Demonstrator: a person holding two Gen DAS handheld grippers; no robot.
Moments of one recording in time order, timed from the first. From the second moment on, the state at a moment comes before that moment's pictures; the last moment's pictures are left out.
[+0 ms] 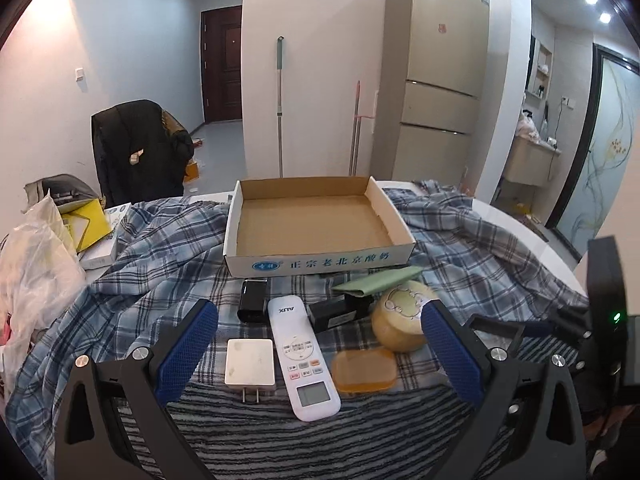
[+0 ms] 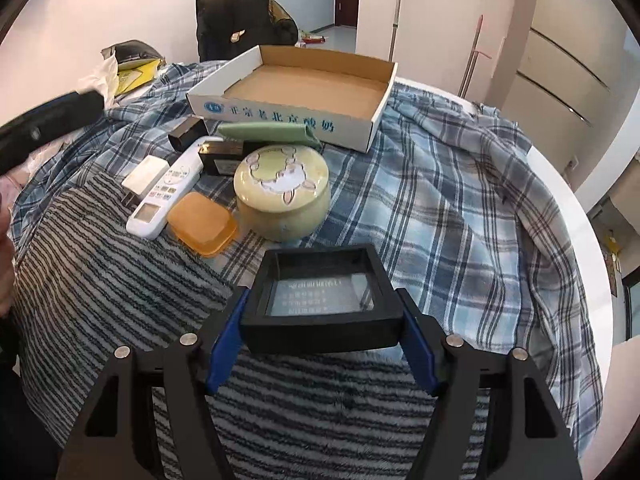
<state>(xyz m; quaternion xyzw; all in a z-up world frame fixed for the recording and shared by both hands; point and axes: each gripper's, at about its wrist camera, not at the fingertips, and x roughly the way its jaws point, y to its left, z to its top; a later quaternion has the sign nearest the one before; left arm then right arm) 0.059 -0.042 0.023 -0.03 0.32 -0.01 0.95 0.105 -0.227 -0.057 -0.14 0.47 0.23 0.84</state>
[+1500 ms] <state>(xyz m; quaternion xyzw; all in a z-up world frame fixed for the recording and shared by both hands) 0.049 0.014 0.004 -0.02 0.35 0.03 0.94 0.125 -0.201 -0.072 -0.19 0.43 0.28 0.84</state>
